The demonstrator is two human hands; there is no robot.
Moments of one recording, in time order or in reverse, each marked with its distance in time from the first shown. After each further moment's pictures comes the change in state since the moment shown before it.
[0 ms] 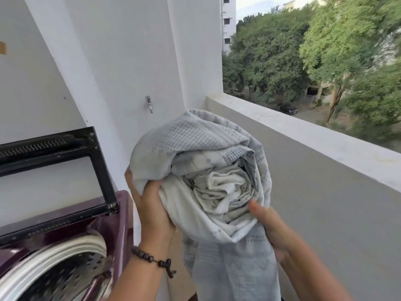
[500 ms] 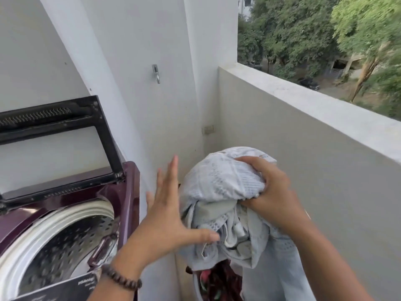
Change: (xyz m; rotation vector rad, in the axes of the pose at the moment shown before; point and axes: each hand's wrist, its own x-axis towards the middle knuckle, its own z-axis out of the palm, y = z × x) left_hand -0.044 0.011 -0.045 1.196 -0.734 -0.067; right_hand 0.008 -0.018 0.004 -1.277 0.257 -0.475
